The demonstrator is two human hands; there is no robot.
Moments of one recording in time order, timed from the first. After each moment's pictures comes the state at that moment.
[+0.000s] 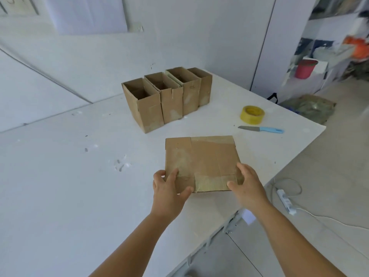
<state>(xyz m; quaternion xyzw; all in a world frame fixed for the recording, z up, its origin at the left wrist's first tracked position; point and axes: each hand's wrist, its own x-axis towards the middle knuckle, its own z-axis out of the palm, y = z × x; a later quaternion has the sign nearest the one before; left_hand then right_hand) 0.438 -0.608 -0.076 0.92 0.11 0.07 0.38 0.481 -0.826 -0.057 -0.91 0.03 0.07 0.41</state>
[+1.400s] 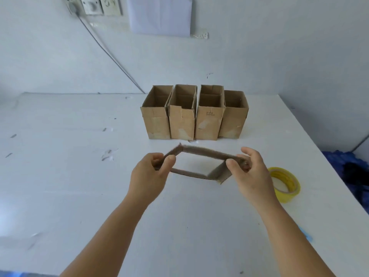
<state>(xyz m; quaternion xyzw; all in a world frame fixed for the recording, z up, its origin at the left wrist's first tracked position) 0.607 -0.754 0.024 0.76 0.44 0.27 0.39 0.774 -0.914 0.013 -0.82 -0.26 0.08 0.51</state>
